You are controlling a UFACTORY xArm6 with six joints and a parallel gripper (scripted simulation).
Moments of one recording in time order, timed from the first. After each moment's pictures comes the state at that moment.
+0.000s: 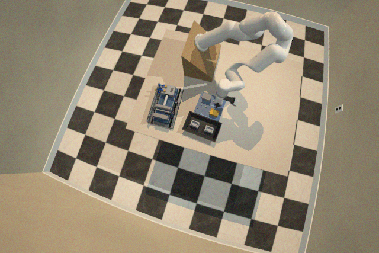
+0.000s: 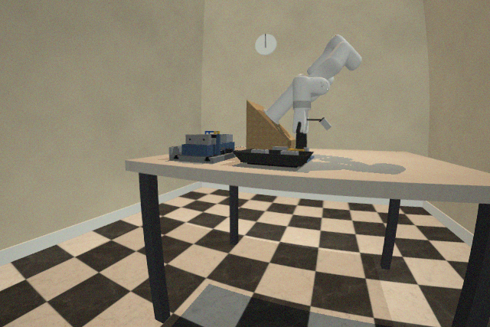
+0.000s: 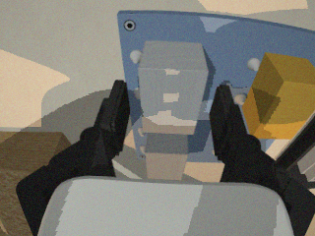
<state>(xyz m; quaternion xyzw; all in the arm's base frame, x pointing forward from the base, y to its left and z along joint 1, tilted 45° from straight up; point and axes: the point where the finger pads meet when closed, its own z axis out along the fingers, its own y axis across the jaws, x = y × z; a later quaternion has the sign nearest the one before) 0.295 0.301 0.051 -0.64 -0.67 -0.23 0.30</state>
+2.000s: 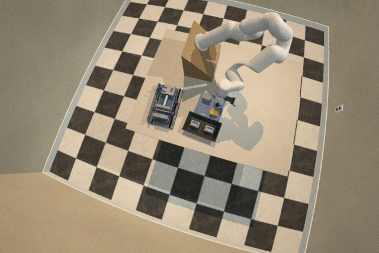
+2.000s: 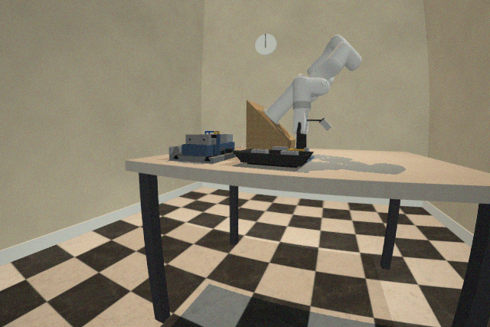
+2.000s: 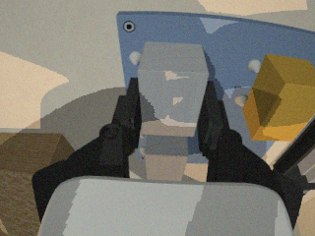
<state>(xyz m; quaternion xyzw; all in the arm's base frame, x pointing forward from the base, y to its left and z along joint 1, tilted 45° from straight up) 0.295 0.302 0.049 -0.64 -0.67 -0.23 0.30</state>
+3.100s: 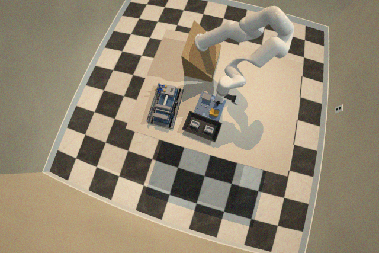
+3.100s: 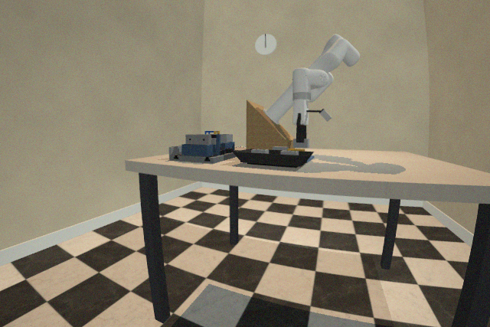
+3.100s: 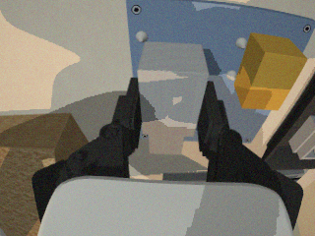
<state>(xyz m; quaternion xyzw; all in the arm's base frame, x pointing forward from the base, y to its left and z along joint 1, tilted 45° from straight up) 0.299 0.277 0.075 -0.64 -0.67 -0.23 0.30</state>
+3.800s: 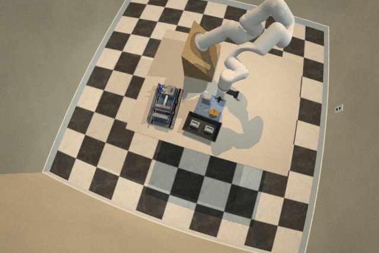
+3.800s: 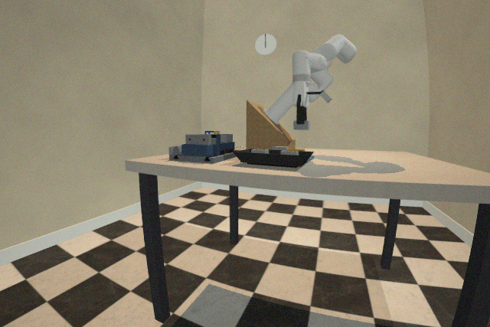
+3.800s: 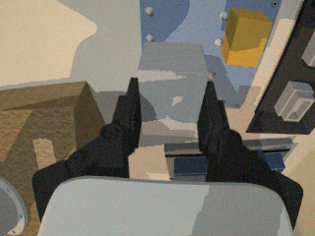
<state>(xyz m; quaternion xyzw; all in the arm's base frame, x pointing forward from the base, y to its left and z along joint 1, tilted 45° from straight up) 0.307 0.225 0.128 -0.64 -0.67 -0.23 0.30</state>
